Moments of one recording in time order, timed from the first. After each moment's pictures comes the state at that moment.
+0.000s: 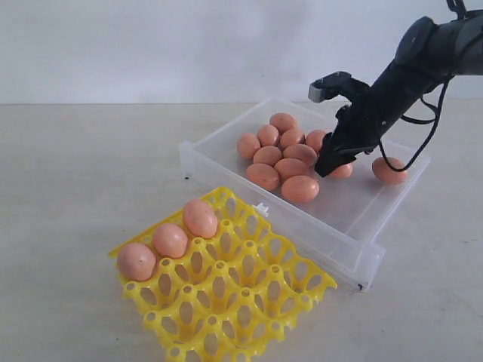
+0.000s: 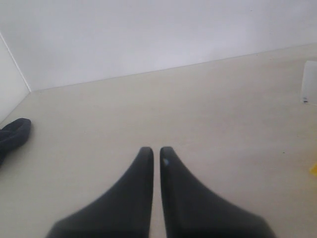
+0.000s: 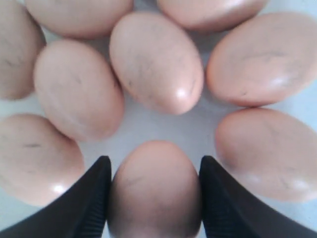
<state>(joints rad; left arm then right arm) 0.05 0.00 0.00 0.07 0.29 0.10 0.00 2.23 -1.69 0.49 0.93 -0.92</state>
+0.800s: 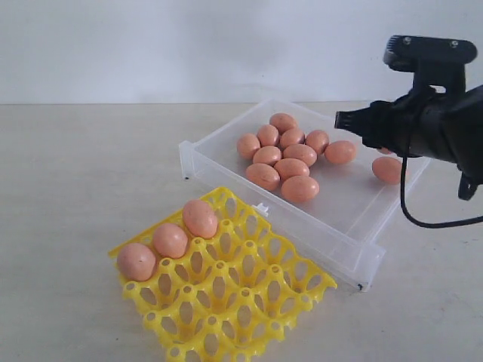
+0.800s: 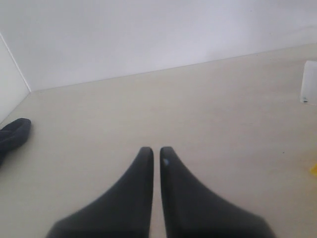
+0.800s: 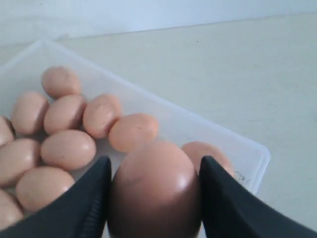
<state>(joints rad) 0.05 0.00 0.00 0.07 0.29 0.10 0.29 1.59 -0.81 1.38 -0.38 -1.00</state>
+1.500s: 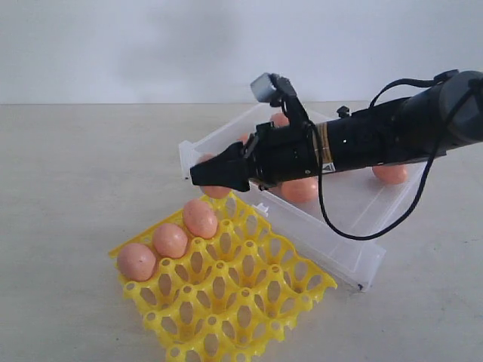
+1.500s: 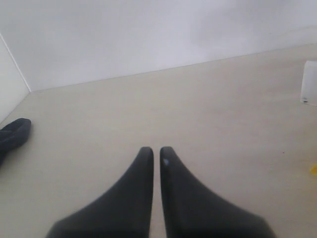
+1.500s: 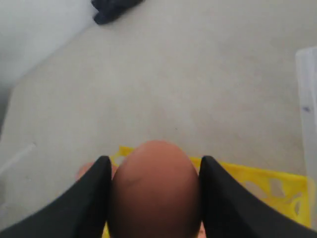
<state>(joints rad) 0.05 0.00 0.00 0.07 0.29 0.10 0.24 2.00 -1.10 -1.42 -0.94 1.36</state>
